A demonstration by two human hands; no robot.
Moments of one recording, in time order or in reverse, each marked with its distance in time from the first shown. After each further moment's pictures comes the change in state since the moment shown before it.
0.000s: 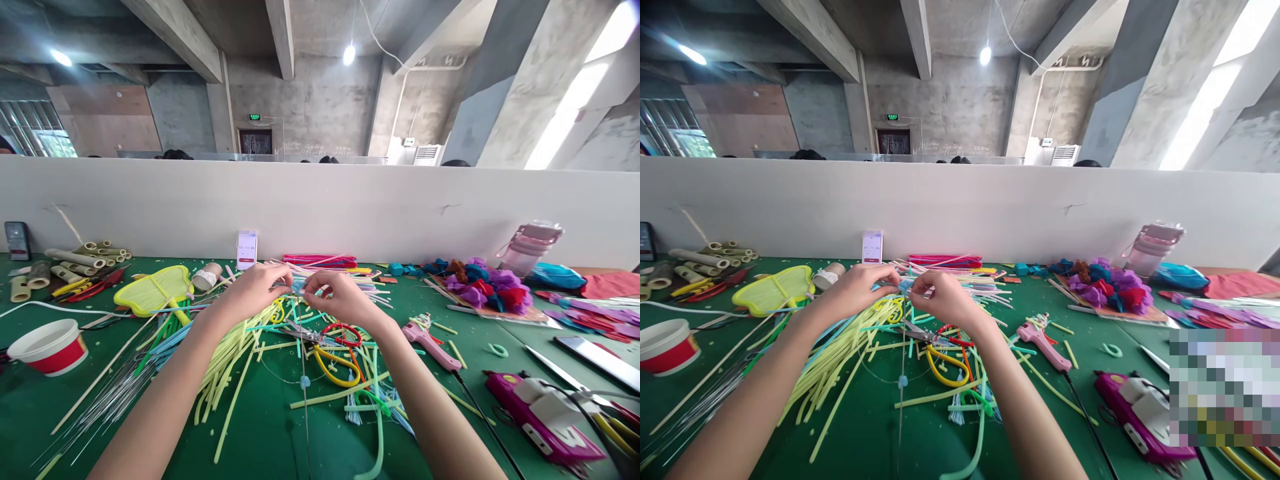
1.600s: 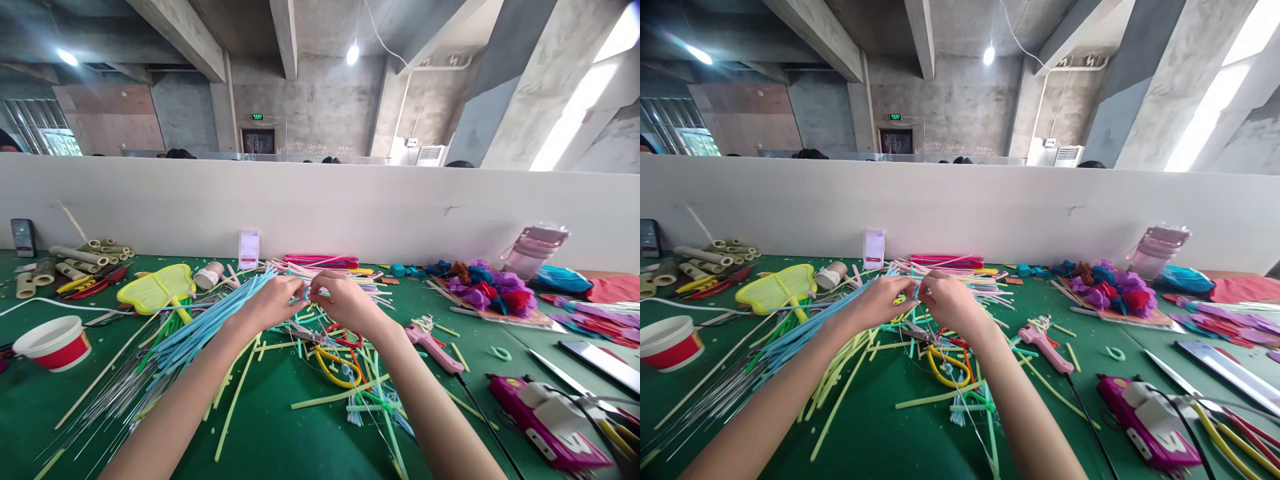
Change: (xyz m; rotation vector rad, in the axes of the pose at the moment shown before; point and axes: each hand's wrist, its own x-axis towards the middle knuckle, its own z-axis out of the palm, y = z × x) left_hand 0.005 0.004 0.040 0.105 -0.024 0.040; right_hand -0.003 0.003 0.001 -0.409 -0.005 -0.087
